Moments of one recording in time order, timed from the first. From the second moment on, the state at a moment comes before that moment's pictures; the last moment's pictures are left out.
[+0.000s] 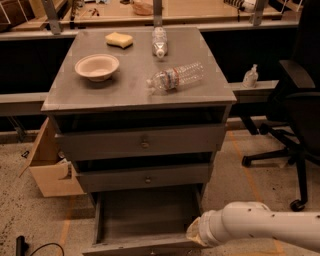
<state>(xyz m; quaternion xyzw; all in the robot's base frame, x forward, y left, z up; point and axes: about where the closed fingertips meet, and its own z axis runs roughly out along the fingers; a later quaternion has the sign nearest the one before) 0.408 -0.115 0.457 -0.58 0.78 0.13 0.21</state>
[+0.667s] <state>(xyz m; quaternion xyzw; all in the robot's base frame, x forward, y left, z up) 0.410 -0.120 0.388 -0.61 0.76 0.09 0.19</state>
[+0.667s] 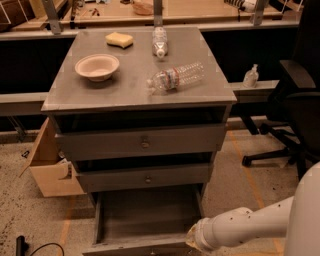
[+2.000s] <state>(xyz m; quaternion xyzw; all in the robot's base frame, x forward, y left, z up) 0.406 -0.121 0.308 -0.54 0.79 0.11 0.25</state>
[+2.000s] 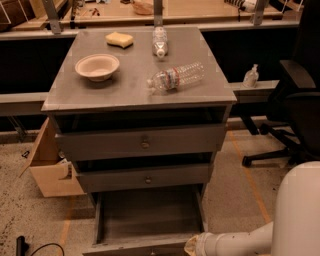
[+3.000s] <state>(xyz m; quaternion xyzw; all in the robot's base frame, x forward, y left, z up) 0.403 -0.111 0.227 -0.49 0.81 0.14 0.28</state>
